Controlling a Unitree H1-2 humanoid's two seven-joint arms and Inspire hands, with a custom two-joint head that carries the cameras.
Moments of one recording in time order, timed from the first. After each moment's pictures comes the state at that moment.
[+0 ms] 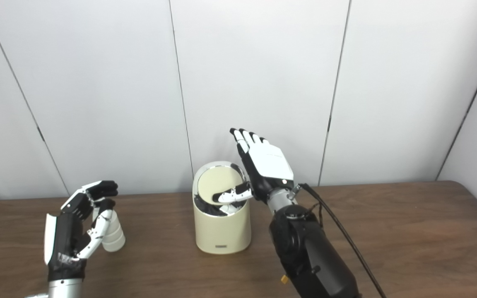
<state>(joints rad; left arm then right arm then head) -0.26 0.13 0.05 0.10 0.16 -0.45 0.25 -0.69 -0.18 0.34 0.09 -0.89 0.35 0.04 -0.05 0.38</state>
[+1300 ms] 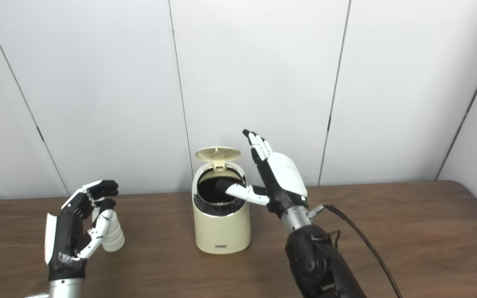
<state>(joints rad) -0.27 0.13 0.05 0.10 0.17 -0.45 0.25 -0.52 -0.15 0.20 -0.04 -0.63 0.15 -0.09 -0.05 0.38</state>
